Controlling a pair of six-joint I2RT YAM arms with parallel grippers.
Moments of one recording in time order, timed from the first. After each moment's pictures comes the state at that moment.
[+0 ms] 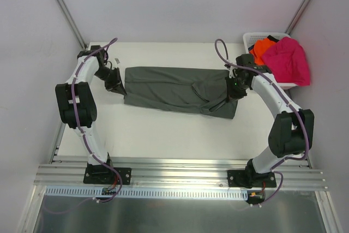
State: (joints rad) left arm 0.11 1.95 1.61 -1.13 0.51 -0.12; right arm 0.20 1.60 1.31 -0.92 -0.19 0.01
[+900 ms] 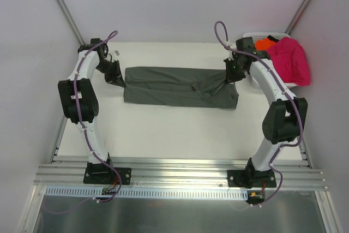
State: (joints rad) left arm 0.10 2.04 1.77 -1.12 0.49 -0.11; right arm 0.19 1.76 1.59 -0.90 -0.16 -0.02
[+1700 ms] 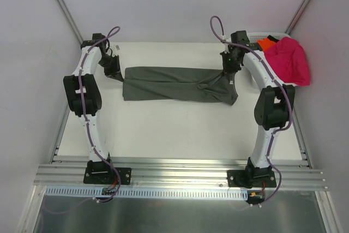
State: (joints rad) left arm 0.10 2.20 1.98 -1.10 0.38 -0.05; right arm 0.18 1.99 1.83 -0.89 -0.12 -0.03
